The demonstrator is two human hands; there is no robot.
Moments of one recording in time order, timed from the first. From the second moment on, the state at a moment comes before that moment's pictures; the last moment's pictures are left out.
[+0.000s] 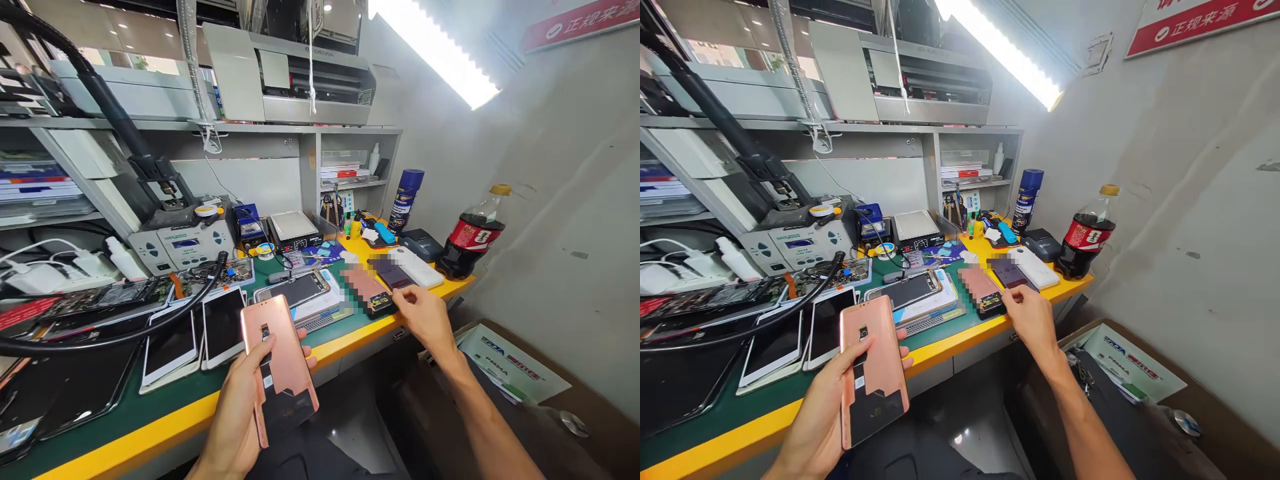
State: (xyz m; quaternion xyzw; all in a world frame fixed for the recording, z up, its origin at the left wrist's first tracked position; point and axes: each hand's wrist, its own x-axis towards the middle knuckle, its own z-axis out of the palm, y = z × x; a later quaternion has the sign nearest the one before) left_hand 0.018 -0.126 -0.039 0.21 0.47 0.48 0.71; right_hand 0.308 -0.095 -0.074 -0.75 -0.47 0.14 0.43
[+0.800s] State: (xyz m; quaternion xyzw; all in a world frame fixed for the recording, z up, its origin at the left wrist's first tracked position) left_hand 0.045 -0.137 -0.073 0.16 0.33 0.61 0.70; right_hand 0.181 -0.183 -0.093 -0.54 -0.29 0.48 0.63
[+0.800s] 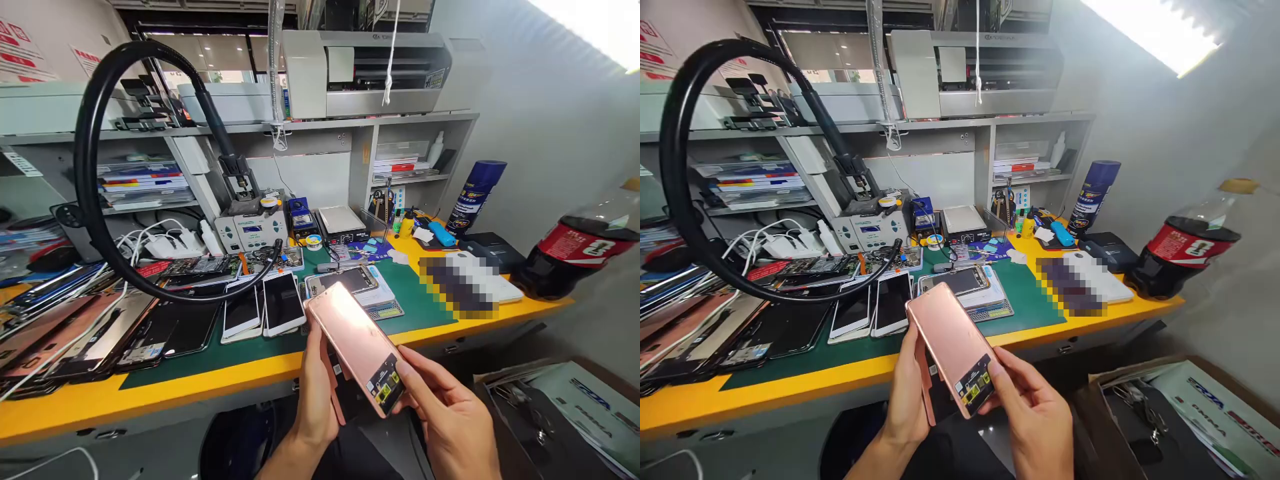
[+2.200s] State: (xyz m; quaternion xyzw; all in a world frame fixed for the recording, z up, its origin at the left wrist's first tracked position) left_hand 0.046 -0.161 -0.076 0.25 0.26 0.61 0.71; right_hand 0.155 -0.198 -0.112 -0.56 -0.35 0.43 0.62
